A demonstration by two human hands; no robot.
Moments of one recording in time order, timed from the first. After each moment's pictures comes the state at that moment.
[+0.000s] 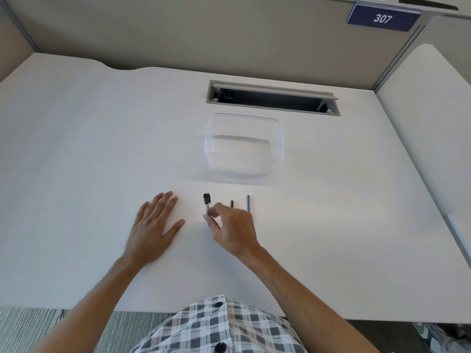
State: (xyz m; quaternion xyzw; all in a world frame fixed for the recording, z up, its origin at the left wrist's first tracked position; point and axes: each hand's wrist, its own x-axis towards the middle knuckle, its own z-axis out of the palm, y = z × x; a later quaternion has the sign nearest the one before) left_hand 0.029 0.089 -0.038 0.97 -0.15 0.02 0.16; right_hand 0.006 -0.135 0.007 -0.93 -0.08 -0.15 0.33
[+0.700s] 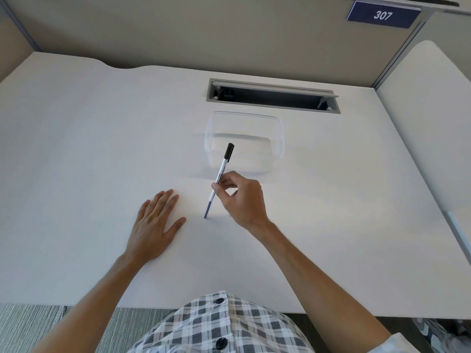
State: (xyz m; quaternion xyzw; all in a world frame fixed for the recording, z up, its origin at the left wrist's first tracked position) left_hand 0.029 0.088 -0.036 0.98 -0.15 0.01 0.16; right_hand 0.038 -0.152 0.058 -0.87 0.01 -0.10 0.48
